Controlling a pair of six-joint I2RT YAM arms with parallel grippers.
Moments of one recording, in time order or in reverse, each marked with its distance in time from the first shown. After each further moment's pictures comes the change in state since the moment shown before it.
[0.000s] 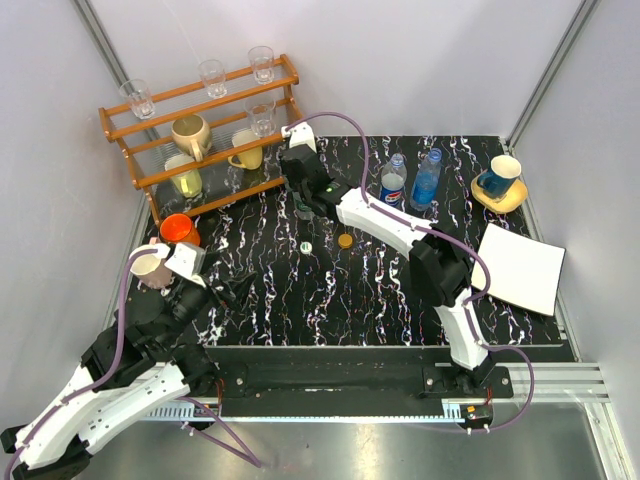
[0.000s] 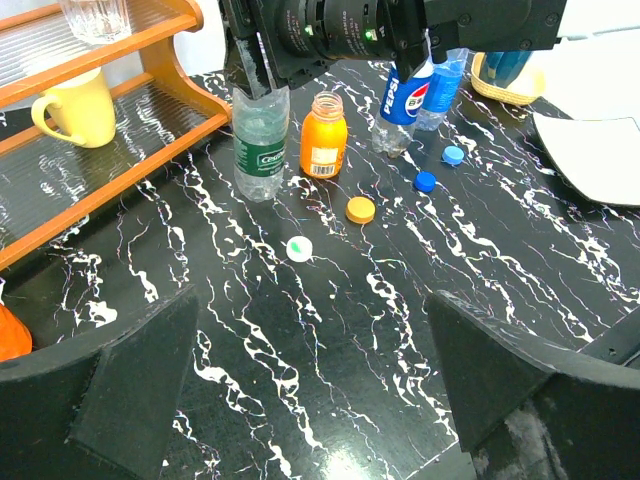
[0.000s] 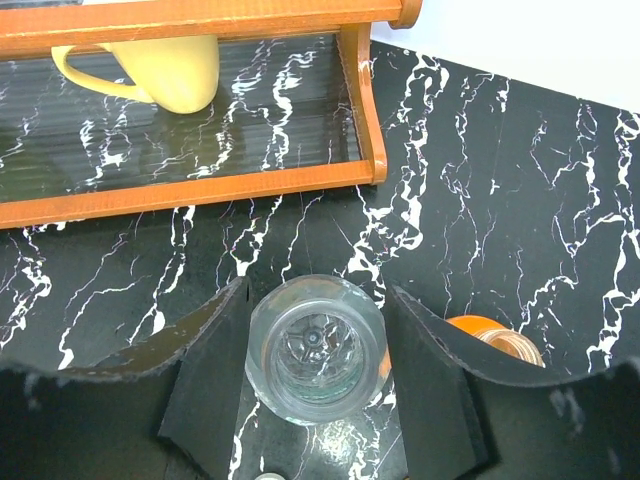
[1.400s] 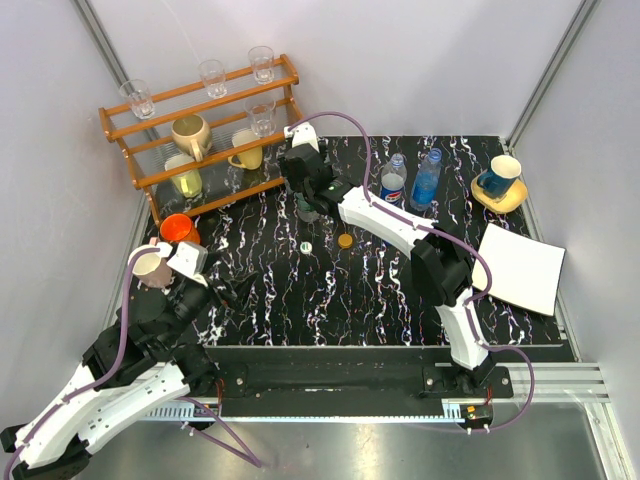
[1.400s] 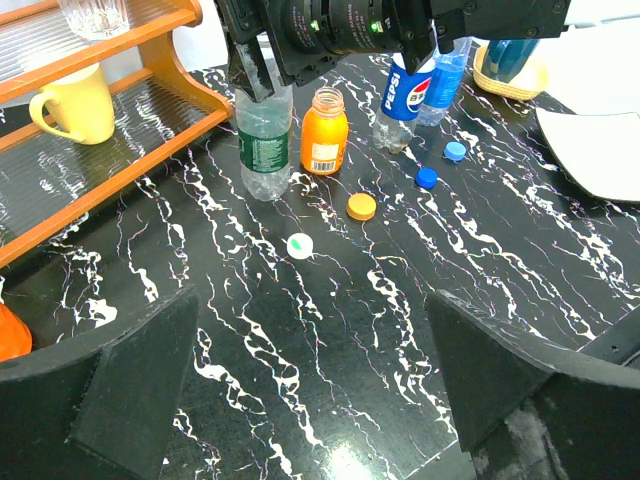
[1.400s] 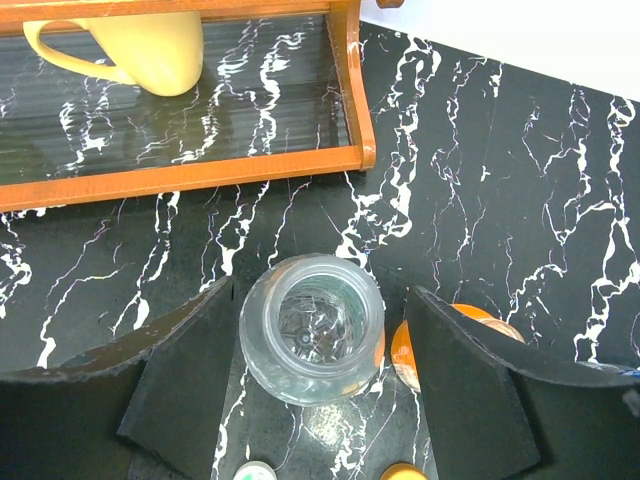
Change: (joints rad) left arm 0.000 0.012 0.000 0.001 0.001 0.000; right arm -0.012 -0.010 -0.006 -0.038 -0.010 0.000
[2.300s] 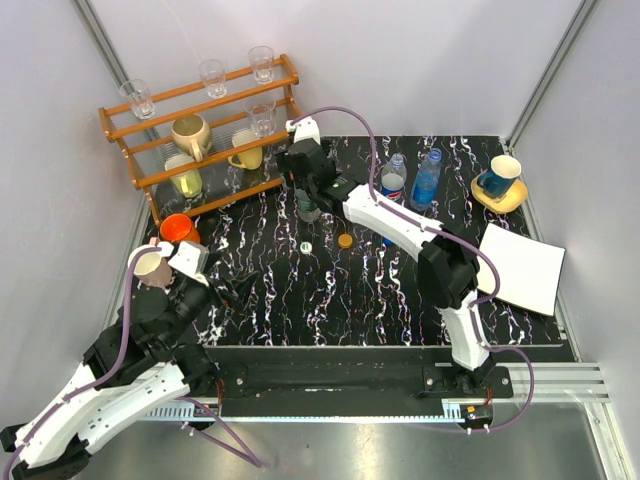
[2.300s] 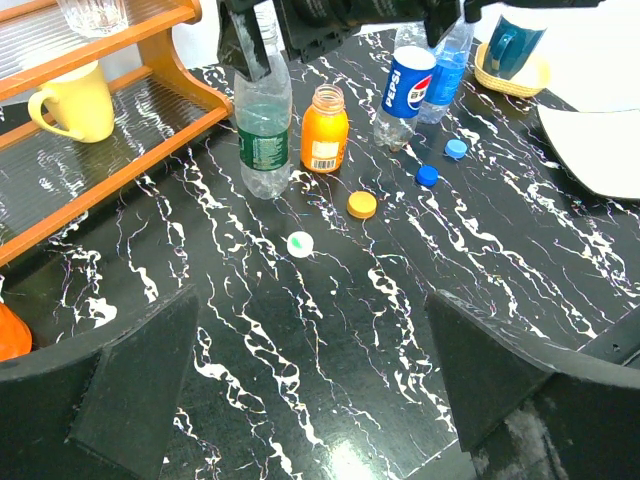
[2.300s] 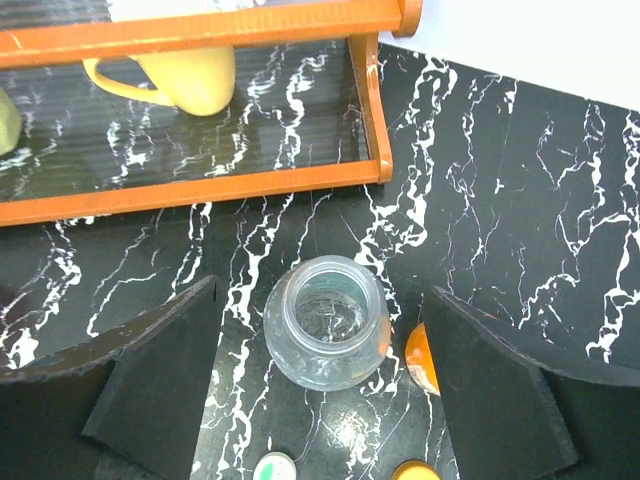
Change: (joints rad) left arm 0.000 0.007 0.000 0.000 0.000 0.000; right arm -0.001 -0.035 0.000 -0.010 -0.040 0.021
